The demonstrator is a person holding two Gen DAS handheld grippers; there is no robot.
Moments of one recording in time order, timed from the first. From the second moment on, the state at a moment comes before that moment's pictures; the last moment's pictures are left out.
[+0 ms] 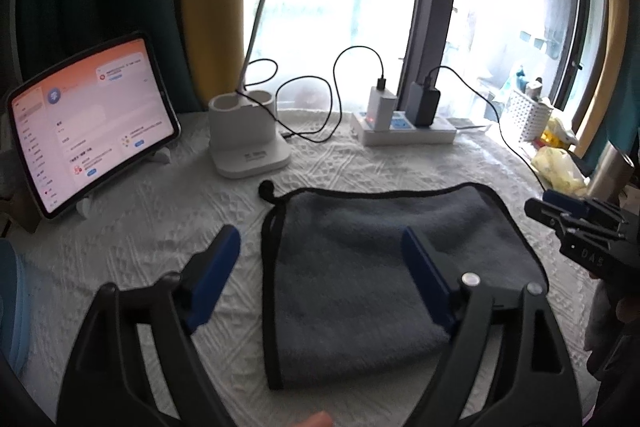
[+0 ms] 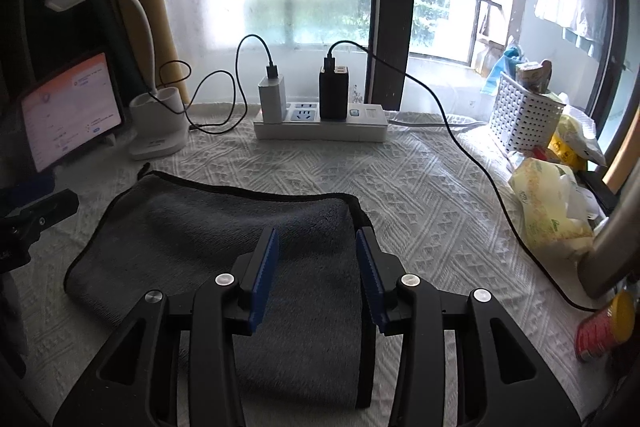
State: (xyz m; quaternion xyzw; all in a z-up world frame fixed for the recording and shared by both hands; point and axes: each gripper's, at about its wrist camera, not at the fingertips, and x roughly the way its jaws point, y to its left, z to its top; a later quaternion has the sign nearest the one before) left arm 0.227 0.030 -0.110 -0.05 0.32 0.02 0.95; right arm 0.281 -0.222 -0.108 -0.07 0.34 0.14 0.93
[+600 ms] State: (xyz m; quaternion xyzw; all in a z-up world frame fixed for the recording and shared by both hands) left arm 0.164 0.020 -0.092 -0.05 0.29 0.00 0.95; right arm 0.222 -0.239 -0.085 -0.07 0.31 0.14 0.94
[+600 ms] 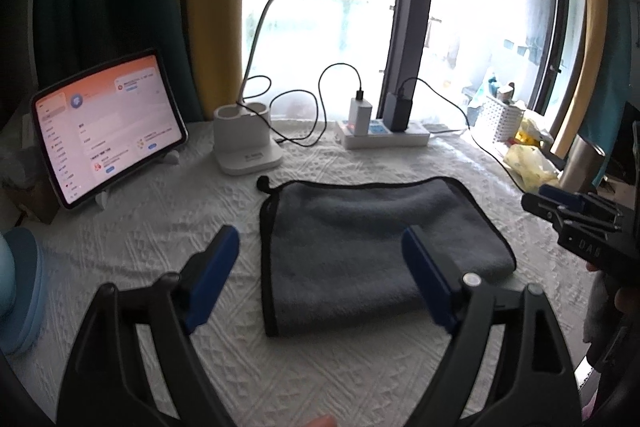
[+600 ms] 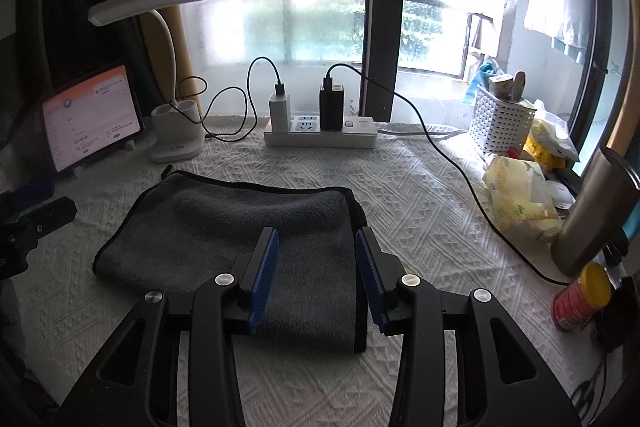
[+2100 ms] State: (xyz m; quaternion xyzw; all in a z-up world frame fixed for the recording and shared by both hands) left arm 0.007 -0.003 0.020 -0.03 0.09 0.03 1.00; right arm 0.050 -0.292 0.041 -0.04 0.12 0.12 0.98
